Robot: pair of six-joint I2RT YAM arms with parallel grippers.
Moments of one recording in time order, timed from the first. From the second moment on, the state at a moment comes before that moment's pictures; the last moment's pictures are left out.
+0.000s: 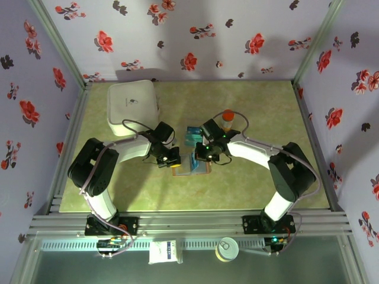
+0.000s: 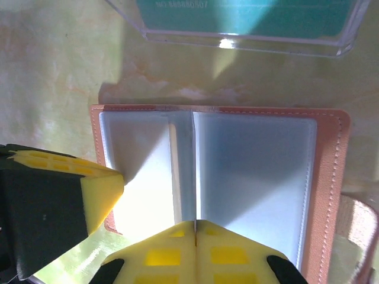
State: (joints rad) left arm -0.63 1.75 0.99 -0.47 0.42 -0.71; right arm 0.70 1.66 1.04 -0.49 -0.29 0.73
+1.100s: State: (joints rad) left arm -0.59 1.74 0.99 -0.48 0.40 -0.69; right arm 0.61 1.79 1.57 -0.94 -0.21 -0.50
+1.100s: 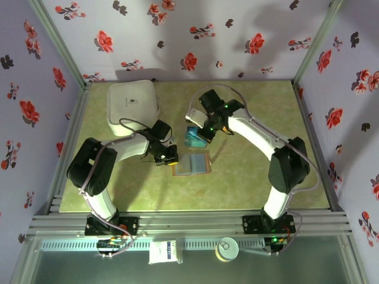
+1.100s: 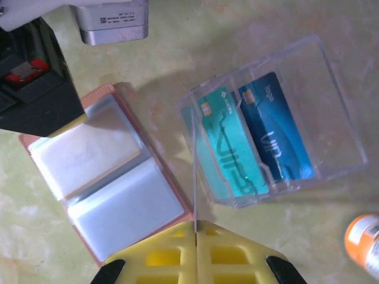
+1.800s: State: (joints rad) left arm -0.54 1.66 0.96 -0.49 0.40 -0.69; right arm 0.52 2.25 2.16 -1.28 -0.29 -0.81
